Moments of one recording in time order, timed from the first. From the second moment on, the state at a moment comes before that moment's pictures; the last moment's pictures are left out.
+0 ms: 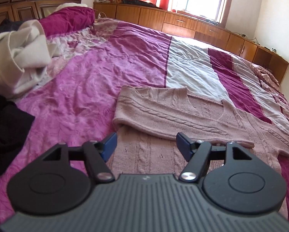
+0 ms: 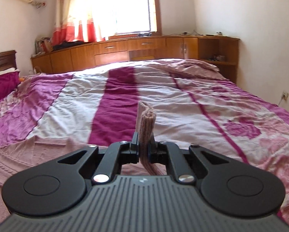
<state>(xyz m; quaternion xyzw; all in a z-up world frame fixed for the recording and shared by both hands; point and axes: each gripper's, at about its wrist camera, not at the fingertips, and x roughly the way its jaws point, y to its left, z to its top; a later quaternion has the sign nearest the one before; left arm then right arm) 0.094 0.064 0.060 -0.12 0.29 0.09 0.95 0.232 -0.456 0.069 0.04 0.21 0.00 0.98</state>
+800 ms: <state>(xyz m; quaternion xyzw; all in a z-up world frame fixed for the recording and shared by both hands) 0.092 0.077 0.044 -0.08 0.30 0.09 0.95 0.267 -0.271 0.150 0.03 0.20 0.07 0.98</state>
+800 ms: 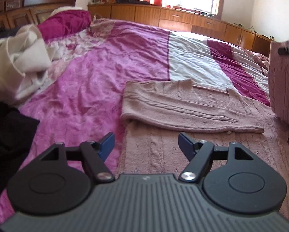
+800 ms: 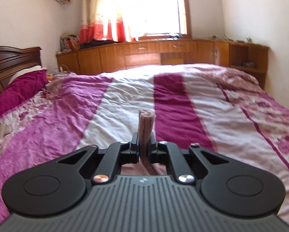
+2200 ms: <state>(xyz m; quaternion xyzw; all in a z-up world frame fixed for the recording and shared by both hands) 0.088 0.161 0.029 -0.20 0.32 0.16 0.91 0.260 -0.049 0.020 -0.03 0.29 0.22 0.93</state>
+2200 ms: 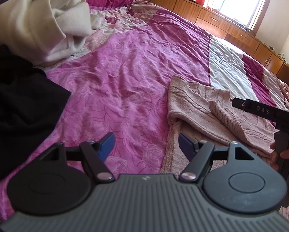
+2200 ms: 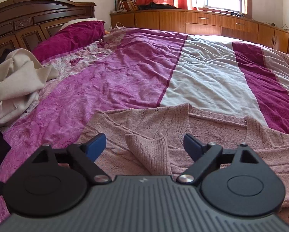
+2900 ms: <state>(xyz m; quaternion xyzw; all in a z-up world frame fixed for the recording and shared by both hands) 0.093 0.156 0.017 -0.18 0.34 0.16 0.91 0.265 -0.068 -0.023 0.18 0.37 0.34 0.85</state>
